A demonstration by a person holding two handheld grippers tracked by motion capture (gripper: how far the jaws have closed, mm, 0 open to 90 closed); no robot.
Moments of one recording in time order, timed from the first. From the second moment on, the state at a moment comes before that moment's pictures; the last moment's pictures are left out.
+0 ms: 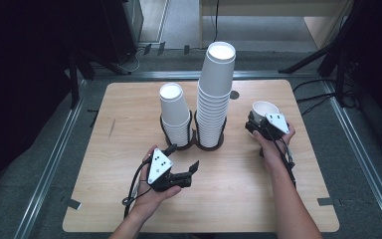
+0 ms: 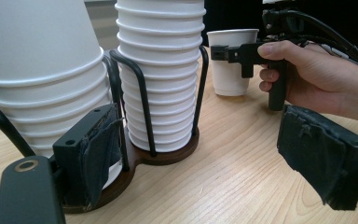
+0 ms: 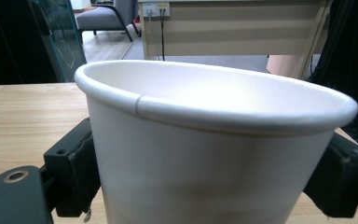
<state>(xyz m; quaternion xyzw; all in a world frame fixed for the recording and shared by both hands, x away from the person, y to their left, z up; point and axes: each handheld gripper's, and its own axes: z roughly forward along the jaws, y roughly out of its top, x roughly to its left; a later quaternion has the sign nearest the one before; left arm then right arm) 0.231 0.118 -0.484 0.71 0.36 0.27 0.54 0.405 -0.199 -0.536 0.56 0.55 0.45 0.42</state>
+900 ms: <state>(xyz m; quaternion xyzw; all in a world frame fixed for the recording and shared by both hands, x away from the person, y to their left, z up) 0.231 0.117 -0.485 0.71 0.36 0.27 0.54 0.396 -0.200 -0.543 0.54 0.58 0.43 0.44</state>
